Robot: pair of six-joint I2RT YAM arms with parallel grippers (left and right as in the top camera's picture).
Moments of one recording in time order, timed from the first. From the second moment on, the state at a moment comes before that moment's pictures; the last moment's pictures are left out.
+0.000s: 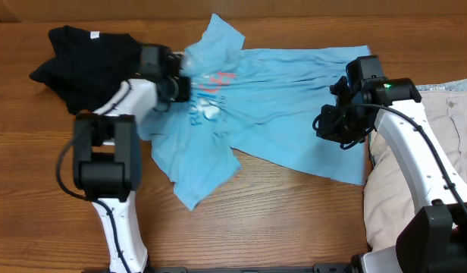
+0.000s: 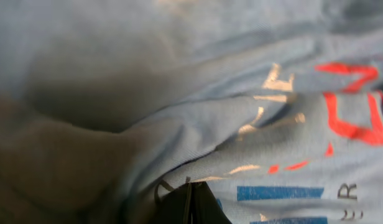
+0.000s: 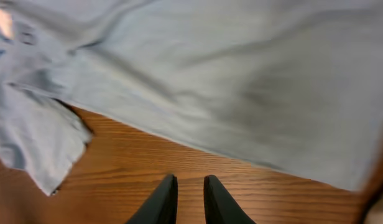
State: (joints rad) left arm -0.03 2.24 1.57 -0.41 0.31 -0.07; right arm 0.10 1.64 1.35 -1.14 -0.25 0.27
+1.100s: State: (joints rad) left arm -0.03 1.94 2.41 -1.48 0.07 0.00; right arm -0.09 1.87 1.12 -1.17 -0.16 0.32
